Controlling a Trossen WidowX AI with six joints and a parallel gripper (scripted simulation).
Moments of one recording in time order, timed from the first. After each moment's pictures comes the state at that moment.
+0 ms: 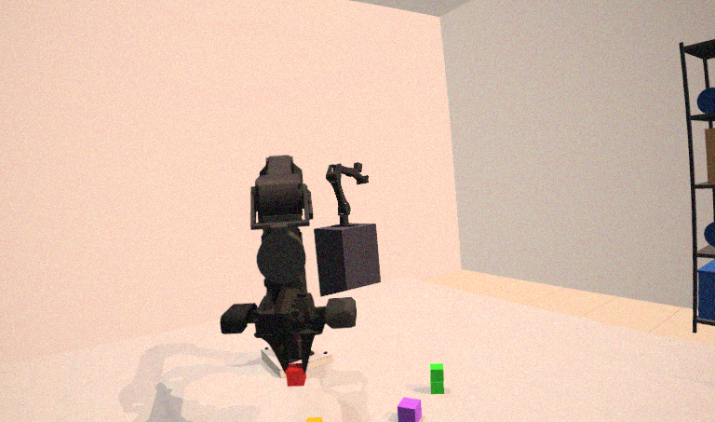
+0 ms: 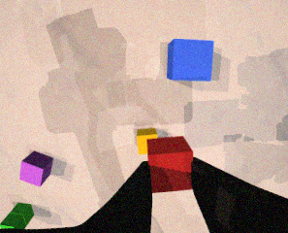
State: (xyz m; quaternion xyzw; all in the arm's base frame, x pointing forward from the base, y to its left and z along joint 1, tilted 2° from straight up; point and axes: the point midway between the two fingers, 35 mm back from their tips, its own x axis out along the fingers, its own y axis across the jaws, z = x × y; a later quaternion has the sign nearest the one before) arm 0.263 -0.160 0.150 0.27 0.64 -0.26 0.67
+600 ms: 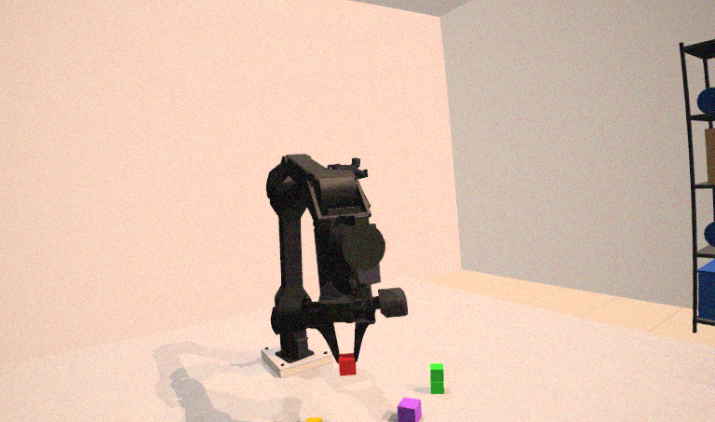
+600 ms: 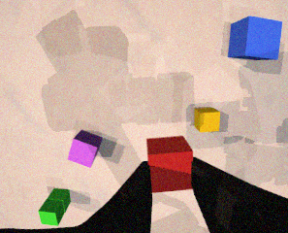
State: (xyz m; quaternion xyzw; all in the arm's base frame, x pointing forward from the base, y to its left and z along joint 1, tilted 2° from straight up) arm 0.297 -0.092 0.154 0.26 0.64 -0.24 0.68
